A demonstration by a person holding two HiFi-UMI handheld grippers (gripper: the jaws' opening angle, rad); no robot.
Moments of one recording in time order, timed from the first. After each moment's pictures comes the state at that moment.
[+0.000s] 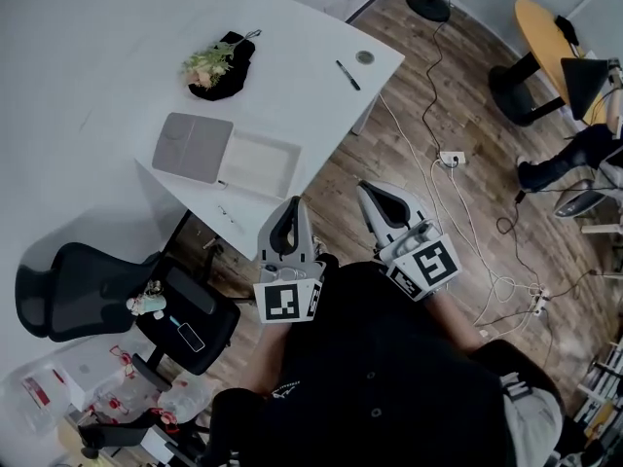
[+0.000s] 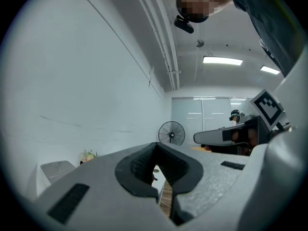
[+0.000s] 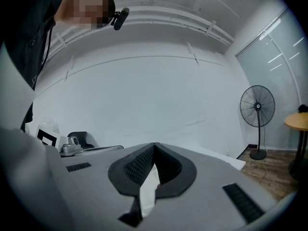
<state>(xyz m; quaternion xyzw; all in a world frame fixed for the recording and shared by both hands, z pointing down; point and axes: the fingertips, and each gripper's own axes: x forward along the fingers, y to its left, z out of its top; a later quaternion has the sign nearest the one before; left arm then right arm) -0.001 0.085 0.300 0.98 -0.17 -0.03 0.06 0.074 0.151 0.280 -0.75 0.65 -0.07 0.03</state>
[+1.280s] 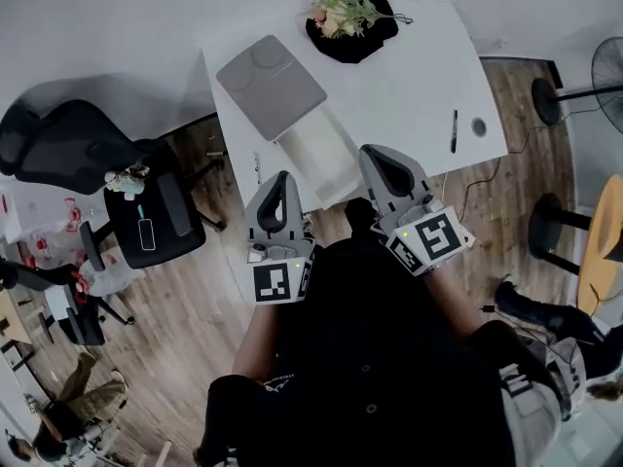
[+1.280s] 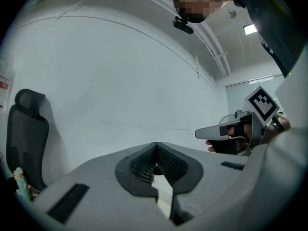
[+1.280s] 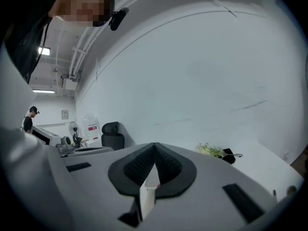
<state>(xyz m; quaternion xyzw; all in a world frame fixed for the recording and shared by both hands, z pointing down) -0.052 -0.093 0.336 0.87 -0.49 0.00 0.08 0.069 -0.098 0.314 -0.53 0.84 -0.13 -0.03</state>
